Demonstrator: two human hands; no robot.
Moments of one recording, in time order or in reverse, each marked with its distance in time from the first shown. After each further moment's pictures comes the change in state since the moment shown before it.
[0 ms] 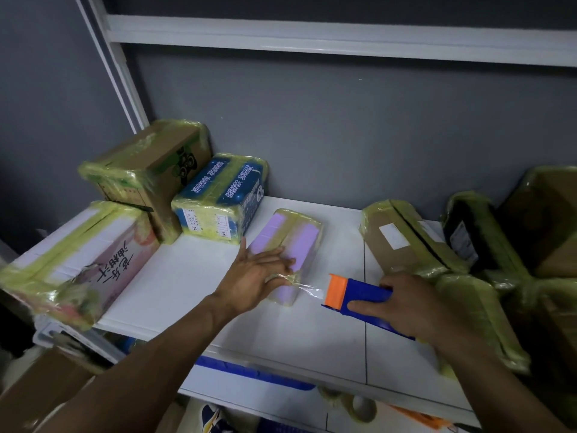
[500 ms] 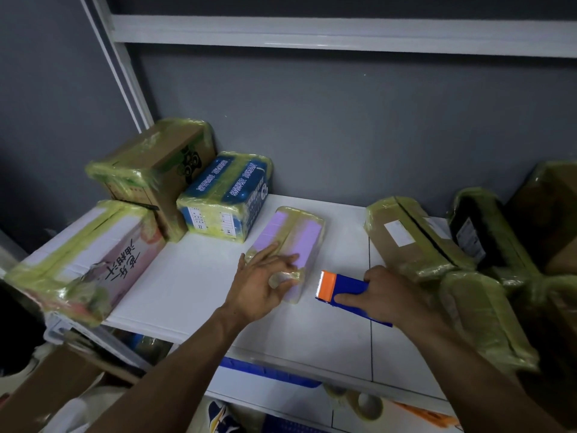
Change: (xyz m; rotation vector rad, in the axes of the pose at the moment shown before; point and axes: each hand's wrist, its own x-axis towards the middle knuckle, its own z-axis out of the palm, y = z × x) left_hand -0.014 0.011 0.015 -0.179 0.106 -0.207; right_hand 0.029 -0.022 0.026 -0.155 -0.025 -0.003
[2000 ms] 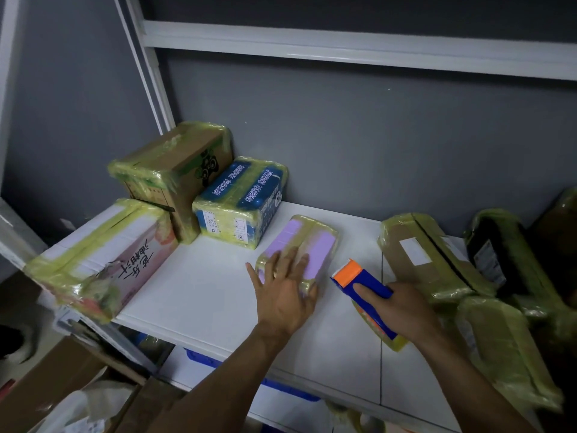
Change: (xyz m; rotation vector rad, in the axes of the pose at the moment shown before) left_hand 0.011 0.043 0.029 0.389 0.059 -0.314; right_hand 0.018 0.013 0.014 0.434 0.112 0.095
